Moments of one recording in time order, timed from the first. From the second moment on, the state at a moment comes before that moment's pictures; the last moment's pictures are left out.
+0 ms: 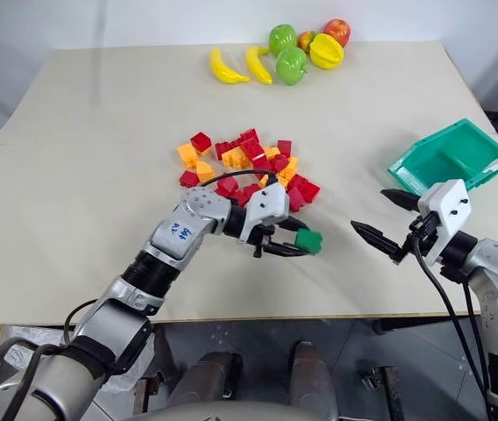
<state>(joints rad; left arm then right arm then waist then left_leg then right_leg) -0.81 0.16 -0.39 0.32 -0.05 0.32 -1.08 -0.09 -0.76 -0.33 -0.19 0.51 0.33 0.90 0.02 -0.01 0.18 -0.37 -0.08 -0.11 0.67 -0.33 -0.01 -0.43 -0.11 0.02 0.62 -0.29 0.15</state>
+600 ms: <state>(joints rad) -0.61 0.44 -0.04 0.12 -0.34 0.40 -1.14 0.14 -1.01 -0.46 -0.24 0.55 0.49 1.08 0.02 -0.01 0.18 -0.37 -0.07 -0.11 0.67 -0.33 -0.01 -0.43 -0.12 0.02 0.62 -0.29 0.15</state>
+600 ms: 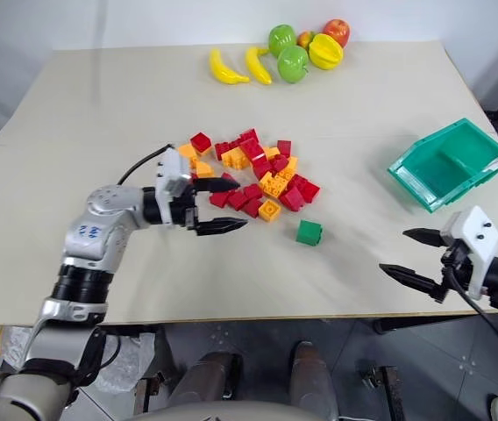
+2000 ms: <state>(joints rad) -0.36 0.55 0.17 -0.01 -0.52 0.24 -1.10 -0.44 -0.71 0.01 -0.25 0.27 0.66 0.75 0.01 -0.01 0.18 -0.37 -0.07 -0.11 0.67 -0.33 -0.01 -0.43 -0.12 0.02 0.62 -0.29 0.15</state>
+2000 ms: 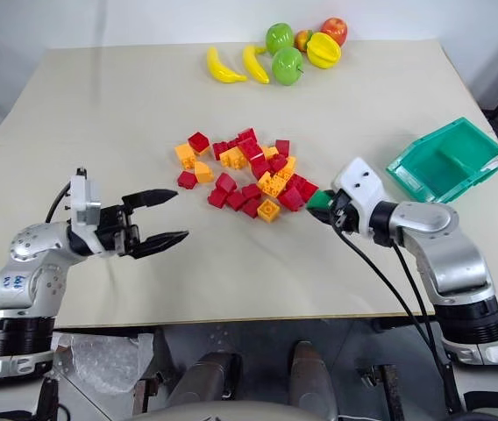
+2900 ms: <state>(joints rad) -0.67 0.41 -0.01 0.31 -0.42 0.15 -1.12 -0.75 -0.80 -0.03 0.44 -0.08 0.37 0.42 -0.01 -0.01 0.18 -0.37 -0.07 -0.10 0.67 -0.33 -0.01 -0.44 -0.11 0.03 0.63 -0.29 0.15</state>
